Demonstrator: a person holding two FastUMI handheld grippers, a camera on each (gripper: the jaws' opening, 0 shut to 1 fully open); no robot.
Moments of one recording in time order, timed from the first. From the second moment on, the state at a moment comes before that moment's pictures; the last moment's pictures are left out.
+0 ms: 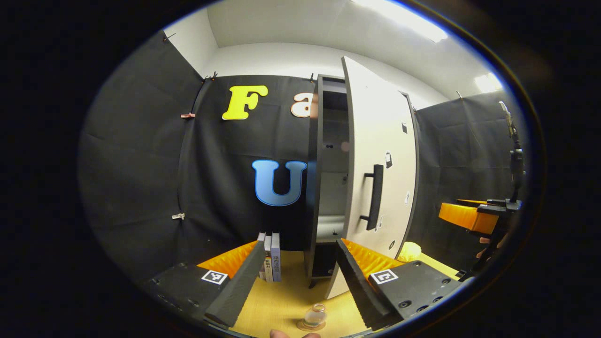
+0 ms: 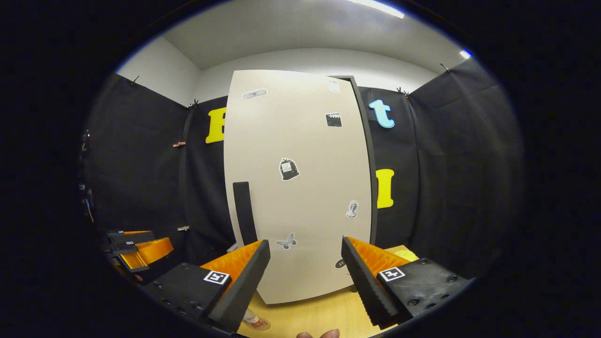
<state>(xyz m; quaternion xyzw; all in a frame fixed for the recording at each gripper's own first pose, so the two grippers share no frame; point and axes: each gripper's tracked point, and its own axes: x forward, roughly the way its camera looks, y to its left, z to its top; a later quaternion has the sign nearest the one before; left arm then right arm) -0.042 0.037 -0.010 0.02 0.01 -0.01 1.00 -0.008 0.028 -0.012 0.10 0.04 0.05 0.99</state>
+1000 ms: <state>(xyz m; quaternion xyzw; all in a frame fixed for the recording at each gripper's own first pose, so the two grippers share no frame) -0.038 -0.006 -0.007 0.03 0.00 -0.04 1.00 -0.017 -0.022 -0.028 0.07 0.05 0.00 1.00</state>
